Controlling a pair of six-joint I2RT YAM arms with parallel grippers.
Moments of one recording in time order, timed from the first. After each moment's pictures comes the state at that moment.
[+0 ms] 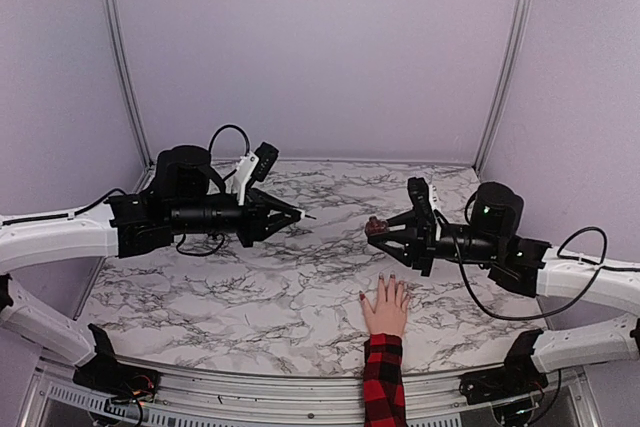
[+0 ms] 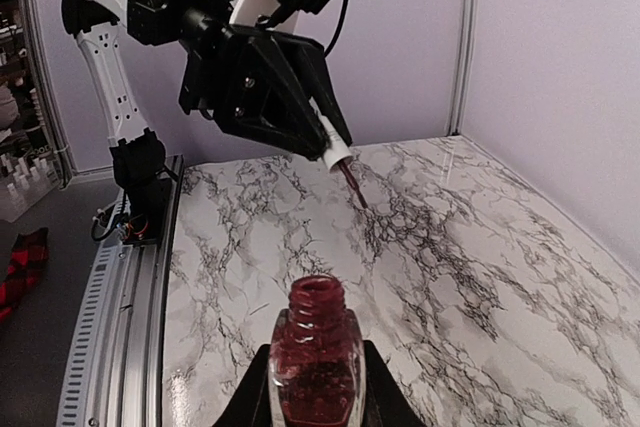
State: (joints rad) left arm -0.89 1.31 0.95 0.06 0.29 -0.19; right arm 0.74 1.01 0.57 0.34 -0.59 -0.05
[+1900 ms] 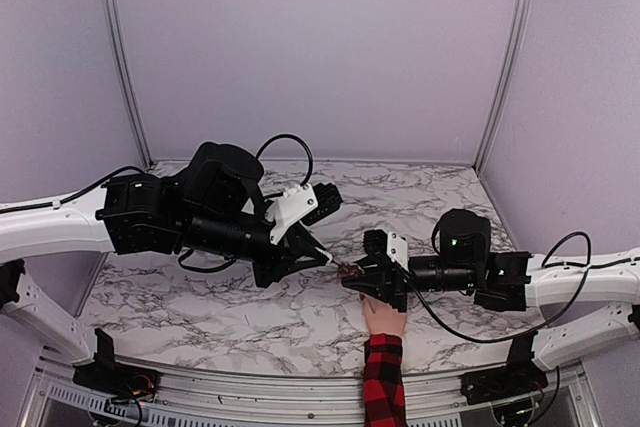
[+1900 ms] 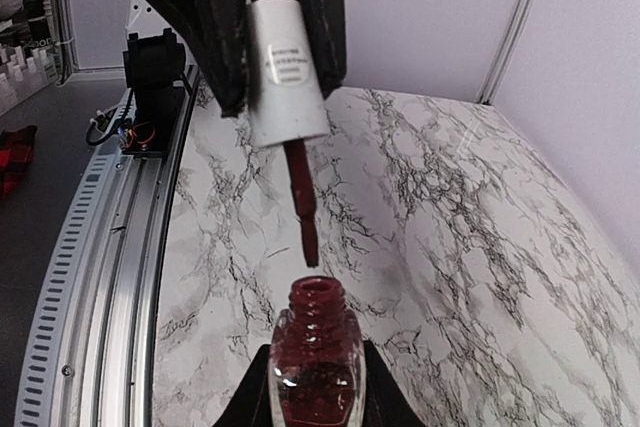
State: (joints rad) left arm -1.23 1.40 1.31 -0.50 0.05 0.08; right arm 1.01 1.10 0.57 0.25 -0.36 -0.26
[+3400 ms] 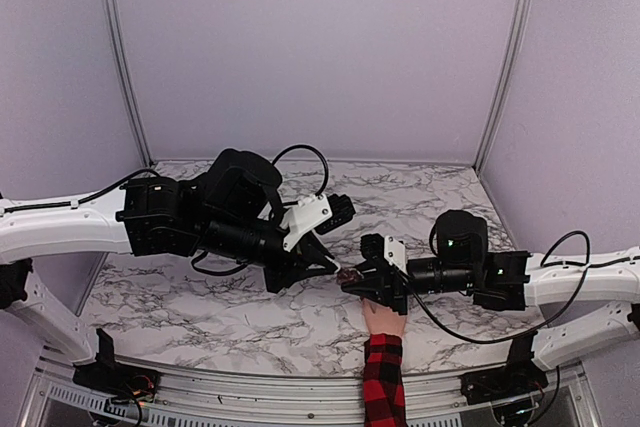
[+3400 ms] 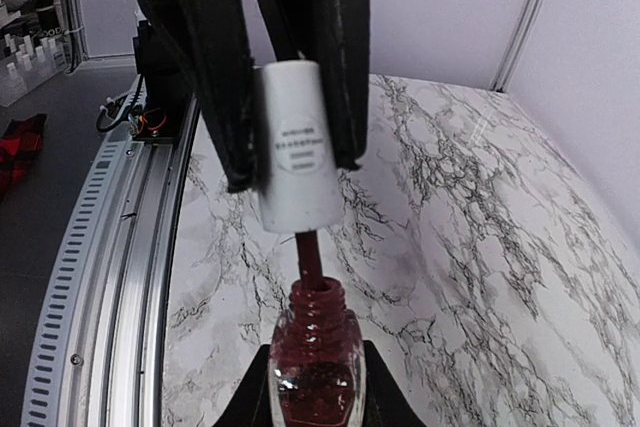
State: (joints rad) left arm -1.23 1.47 1.33 -0.49 0.09 0.10; right arm 1.01 1.11 0.58 0.22 -0.38 -0.26
